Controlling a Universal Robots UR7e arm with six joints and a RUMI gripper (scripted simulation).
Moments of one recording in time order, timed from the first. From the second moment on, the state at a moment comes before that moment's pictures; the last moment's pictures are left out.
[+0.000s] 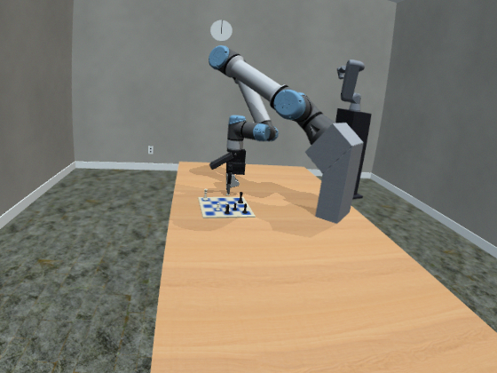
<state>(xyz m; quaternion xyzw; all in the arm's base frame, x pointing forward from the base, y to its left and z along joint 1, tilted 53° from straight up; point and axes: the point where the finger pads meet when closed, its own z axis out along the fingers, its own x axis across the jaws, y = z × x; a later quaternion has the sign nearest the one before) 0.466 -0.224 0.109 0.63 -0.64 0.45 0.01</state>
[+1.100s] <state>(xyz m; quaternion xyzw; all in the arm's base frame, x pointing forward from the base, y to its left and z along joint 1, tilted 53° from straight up) 0.468 -0.226 0.106 0.63 -0.64 0.45 0.01</state>
